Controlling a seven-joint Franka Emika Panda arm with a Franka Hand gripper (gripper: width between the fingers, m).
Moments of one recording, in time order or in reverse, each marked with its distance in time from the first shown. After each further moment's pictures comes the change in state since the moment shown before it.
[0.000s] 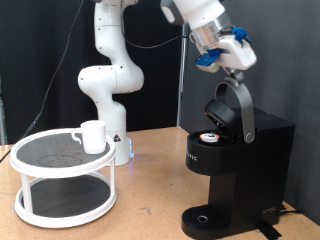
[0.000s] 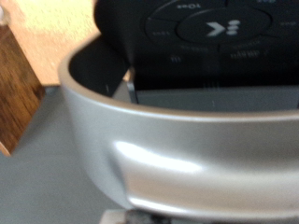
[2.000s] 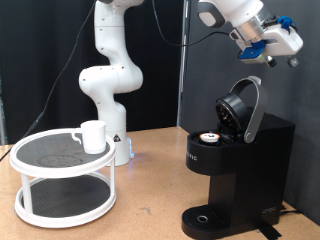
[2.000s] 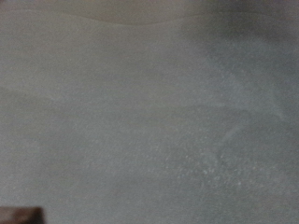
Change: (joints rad) arm 0.161 0.051 0.120 0.053 0.179 0.208 0.036
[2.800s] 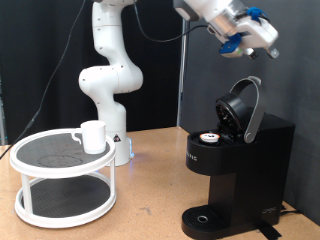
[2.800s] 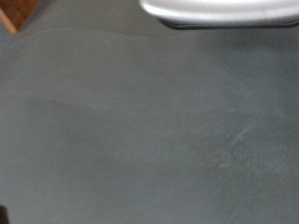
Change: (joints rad) arm -0.012 -0.076 -0.091 -0.048 0.061 -0.050 -0.043
